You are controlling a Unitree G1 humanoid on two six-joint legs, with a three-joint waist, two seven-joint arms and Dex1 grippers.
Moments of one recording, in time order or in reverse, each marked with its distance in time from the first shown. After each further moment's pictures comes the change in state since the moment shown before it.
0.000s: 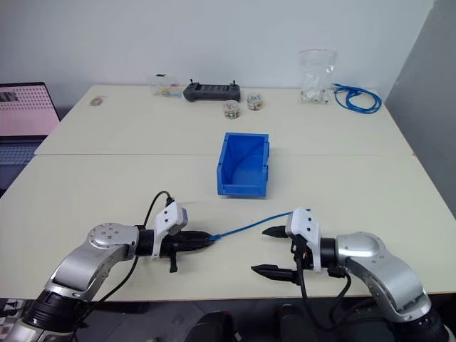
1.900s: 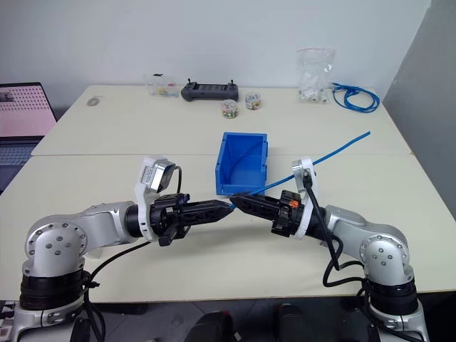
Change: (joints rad) left arm -0.169 -0.129 0.318 -0.154 -0.903 0.628 0.348; right arm -0.283 0.260 -0.184 0.114 0.786 0.320 -0.481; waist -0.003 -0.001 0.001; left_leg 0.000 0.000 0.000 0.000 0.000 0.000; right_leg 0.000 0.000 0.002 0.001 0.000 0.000
